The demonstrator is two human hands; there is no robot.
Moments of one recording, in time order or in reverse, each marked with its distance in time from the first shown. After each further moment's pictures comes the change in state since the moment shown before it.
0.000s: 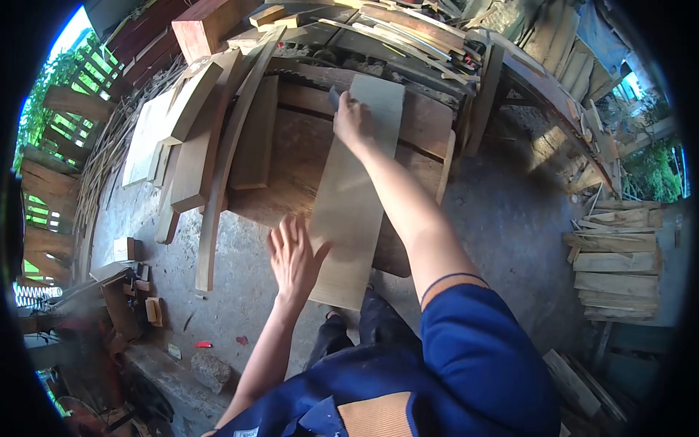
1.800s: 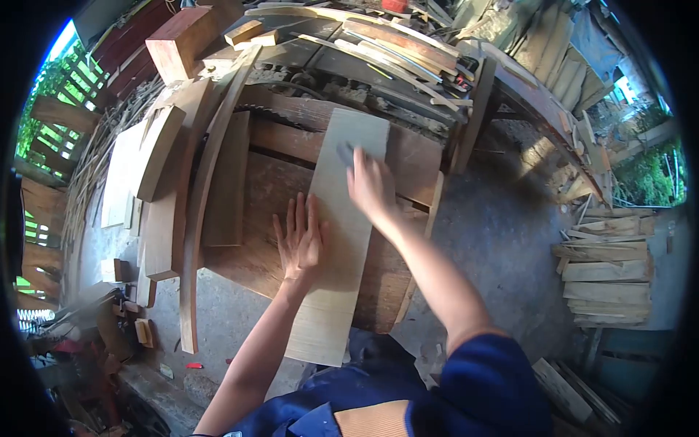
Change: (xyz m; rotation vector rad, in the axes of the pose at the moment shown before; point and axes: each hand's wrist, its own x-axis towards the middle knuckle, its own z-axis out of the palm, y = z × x) left_hand 0.144 0.040 0.069 -0.091 0.032 0.041; right_hand -0.027 0.056 -0.058 -0.021 -0.112 -0.059
